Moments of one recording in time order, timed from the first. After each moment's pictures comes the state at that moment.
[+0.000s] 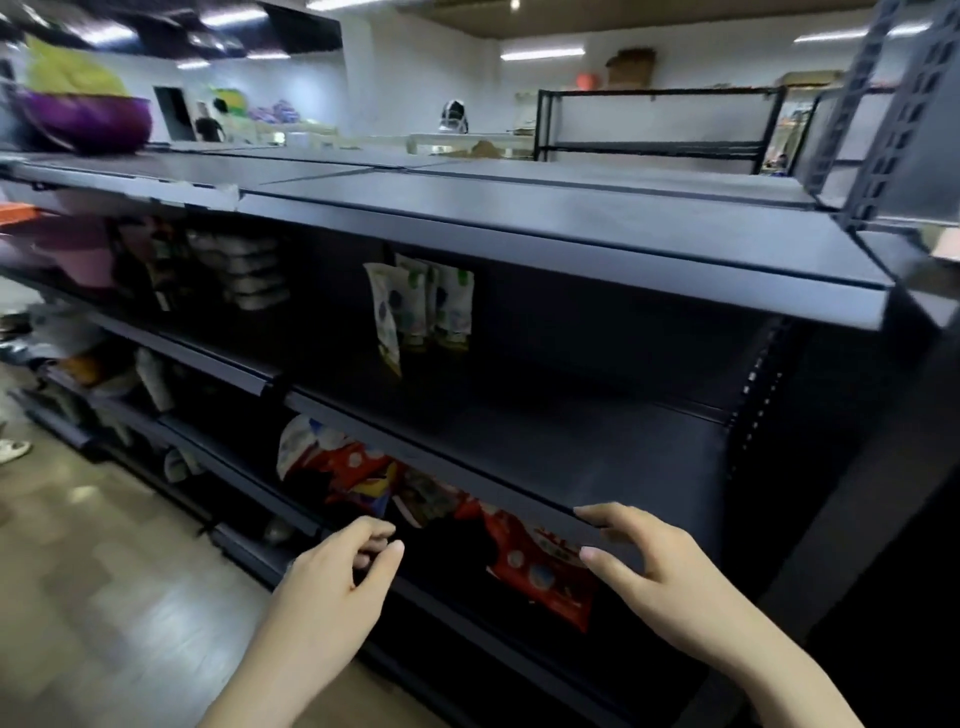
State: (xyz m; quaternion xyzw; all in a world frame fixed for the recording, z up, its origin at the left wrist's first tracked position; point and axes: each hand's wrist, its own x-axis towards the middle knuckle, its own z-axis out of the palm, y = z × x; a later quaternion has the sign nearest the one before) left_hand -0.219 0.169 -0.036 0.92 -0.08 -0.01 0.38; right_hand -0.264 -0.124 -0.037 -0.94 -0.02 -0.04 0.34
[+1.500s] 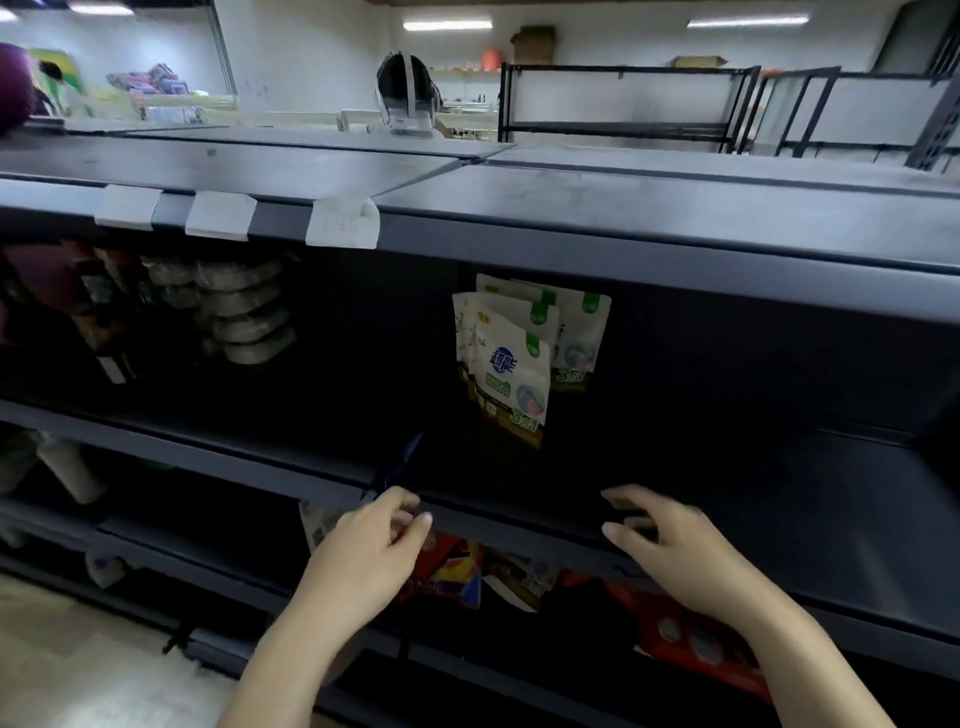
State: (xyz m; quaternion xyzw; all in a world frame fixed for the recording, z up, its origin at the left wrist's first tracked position) left_hand 0.130 0.361 -0.056 0.91 -0.20 -0.08 0.35; right_hand 0.007 0.084 -0.058 -0.91 0.16 -0.02 0.37
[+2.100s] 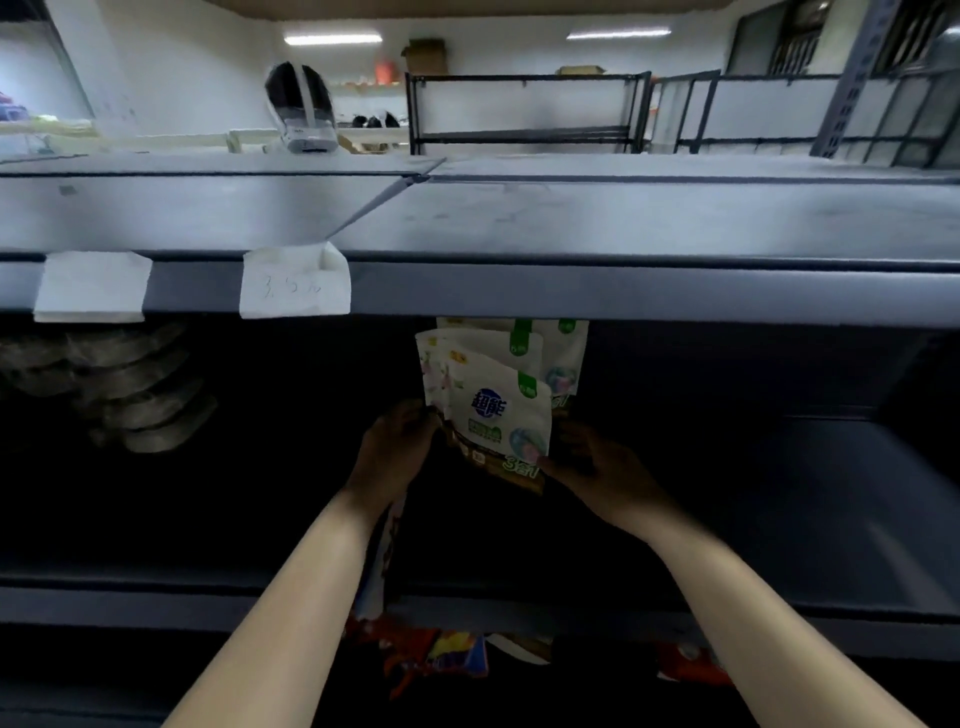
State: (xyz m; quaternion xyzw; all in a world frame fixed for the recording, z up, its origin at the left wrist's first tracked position) left_hand 0.319 0.253 -0.046 0.85 -0.25 -0.09 0.46; right_hand 0.146 0.089 -0.051 -0.86 0.23 -0.14 0.43
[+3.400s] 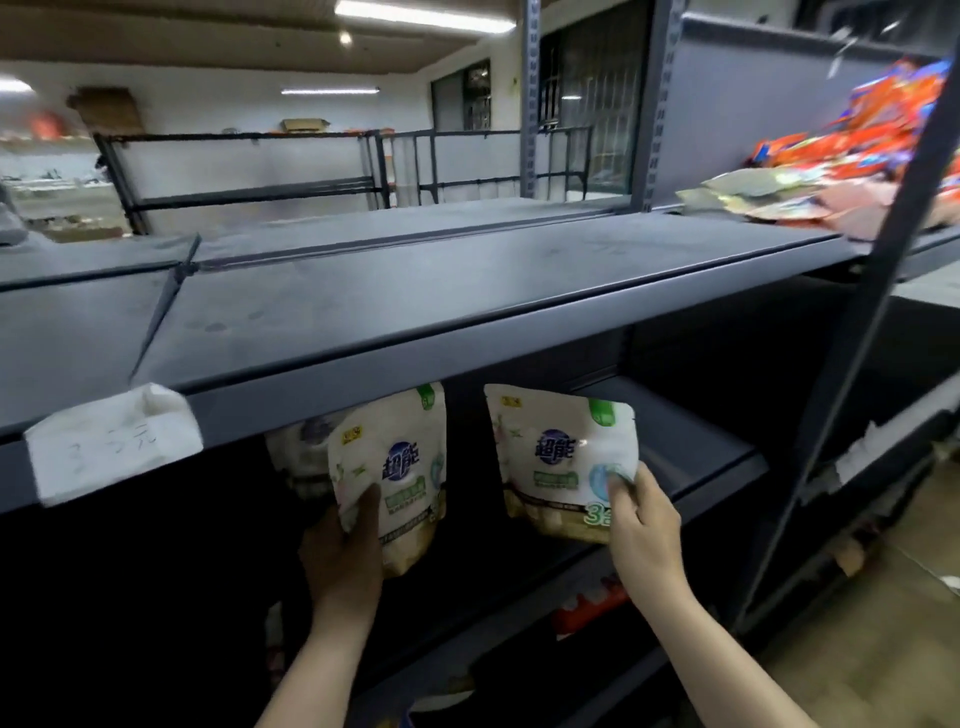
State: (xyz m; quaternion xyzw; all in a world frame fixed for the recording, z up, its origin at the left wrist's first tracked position) left_hand 0.245 0.227 -0.054 0.64 -0.27 -0.17 0.70; right_hand 0.014 0.140 -0.053 -0.58 0.48 -0.55 0.35
